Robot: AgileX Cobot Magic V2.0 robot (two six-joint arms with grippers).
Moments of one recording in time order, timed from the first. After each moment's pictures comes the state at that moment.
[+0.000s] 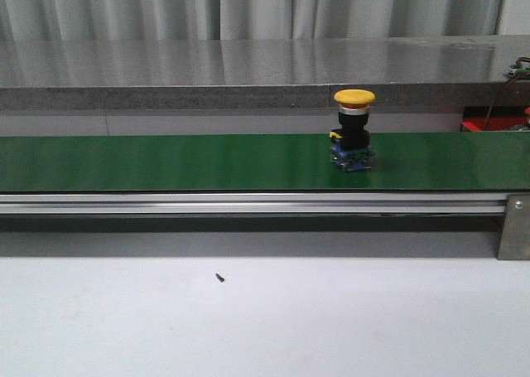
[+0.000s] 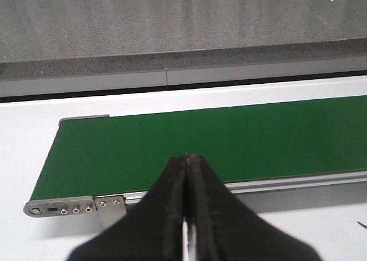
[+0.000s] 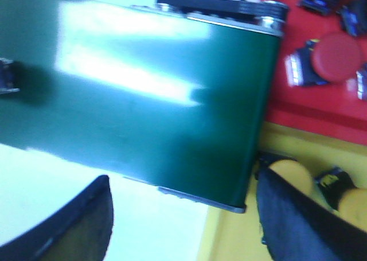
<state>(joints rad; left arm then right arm) 0.07 0.38 -0.45 -0.33 0.45 0.32 -0.12 1.65 -1.57 0.22 1.23 -0.30</state>
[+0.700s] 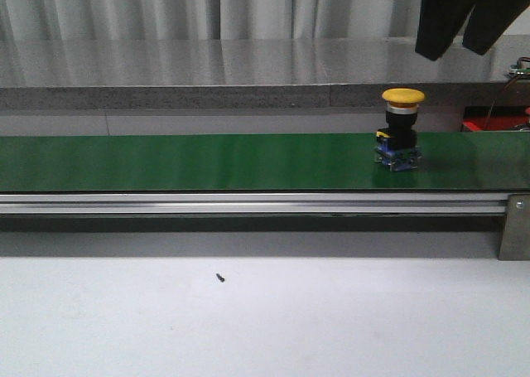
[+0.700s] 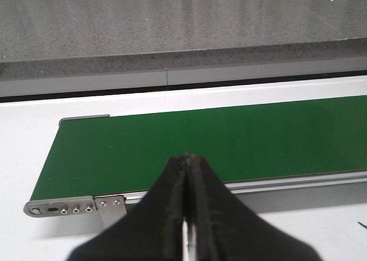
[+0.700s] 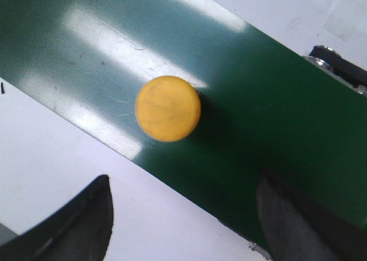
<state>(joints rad) 0.07 0.38 -0.45 -0.33 0.45 0.32 0.21 1.68 -1.57 0.15 1.16 -0.30</state>
